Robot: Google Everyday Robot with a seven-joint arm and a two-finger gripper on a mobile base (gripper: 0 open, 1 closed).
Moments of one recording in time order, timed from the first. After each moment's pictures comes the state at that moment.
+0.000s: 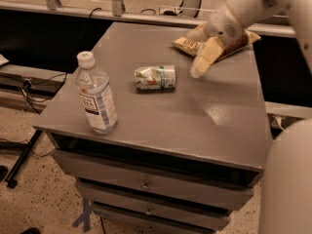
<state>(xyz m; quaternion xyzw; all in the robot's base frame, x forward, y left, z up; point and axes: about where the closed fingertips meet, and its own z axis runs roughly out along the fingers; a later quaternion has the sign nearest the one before) 0.639 -0.107 0.915 -0.62 0.70 0.25 0.27</state>
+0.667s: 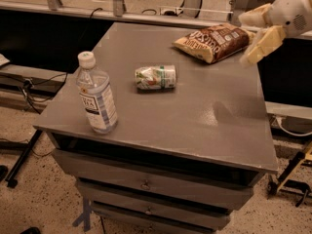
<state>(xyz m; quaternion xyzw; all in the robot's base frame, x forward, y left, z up) 0.610 -0.223 0.975 -0.55 0.71 0.22 0.37</state>
